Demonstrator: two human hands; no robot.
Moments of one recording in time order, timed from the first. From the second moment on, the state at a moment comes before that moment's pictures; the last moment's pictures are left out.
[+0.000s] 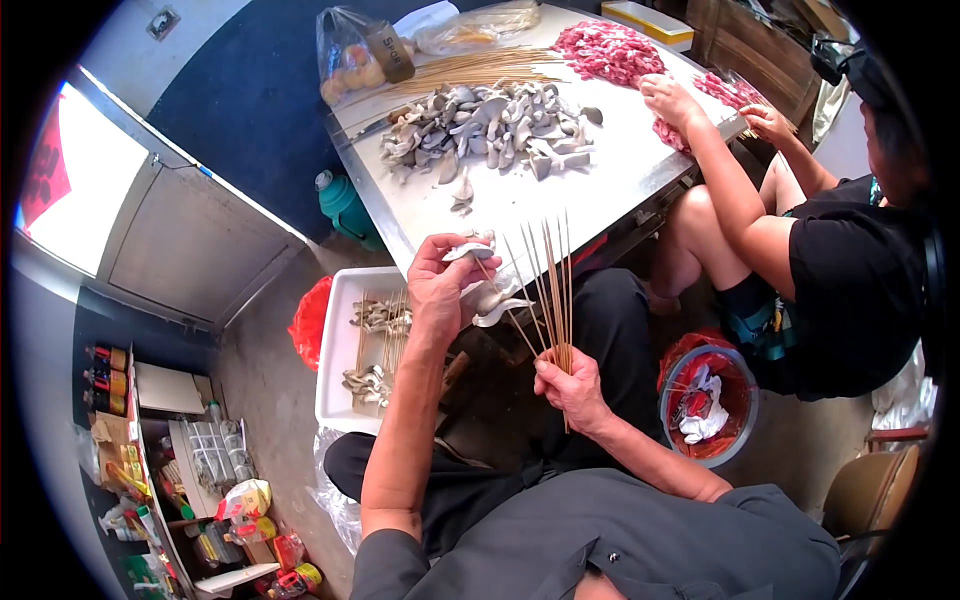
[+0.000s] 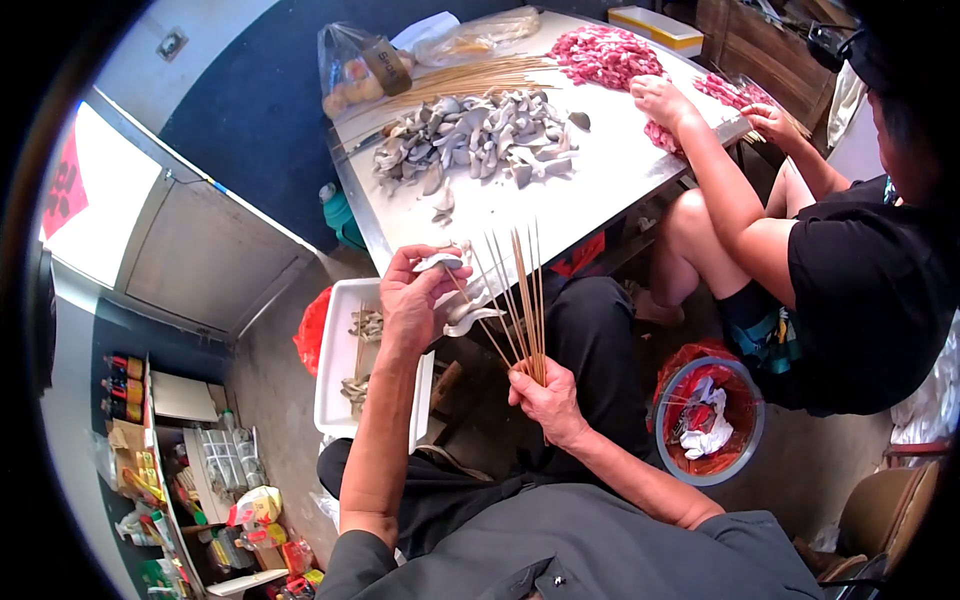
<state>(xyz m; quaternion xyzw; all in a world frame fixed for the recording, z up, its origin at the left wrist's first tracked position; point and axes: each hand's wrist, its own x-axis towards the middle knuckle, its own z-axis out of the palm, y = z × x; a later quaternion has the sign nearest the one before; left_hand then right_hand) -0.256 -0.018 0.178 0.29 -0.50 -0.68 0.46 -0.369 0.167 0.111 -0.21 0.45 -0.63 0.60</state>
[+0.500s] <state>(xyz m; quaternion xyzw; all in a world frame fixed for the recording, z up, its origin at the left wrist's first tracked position) -0.240 -0.013 0.186 0.20 -0.58 -0.75 0.26 -0.370 0.166 0.109 -0.21 0.45 -0.64 0.59</state>
